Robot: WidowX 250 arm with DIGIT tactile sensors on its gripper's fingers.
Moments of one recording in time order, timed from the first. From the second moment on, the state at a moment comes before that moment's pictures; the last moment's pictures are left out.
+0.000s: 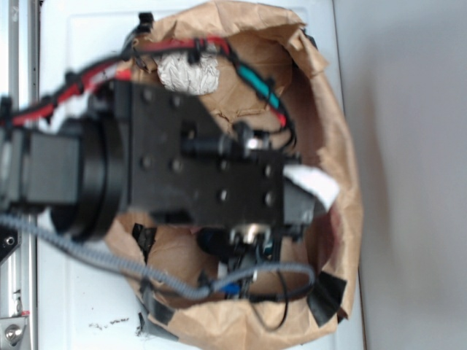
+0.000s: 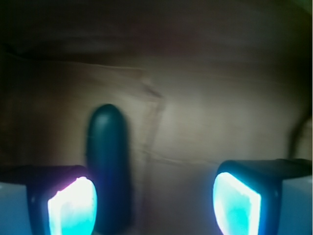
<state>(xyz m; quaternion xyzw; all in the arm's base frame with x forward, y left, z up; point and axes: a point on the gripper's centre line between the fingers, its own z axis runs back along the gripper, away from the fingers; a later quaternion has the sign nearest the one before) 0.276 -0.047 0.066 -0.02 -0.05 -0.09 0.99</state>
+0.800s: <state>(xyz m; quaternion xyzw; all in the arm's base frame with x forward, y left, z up) 0.241 -0.102 0.016 0.00 -0.06 -0.09 0.99</state>
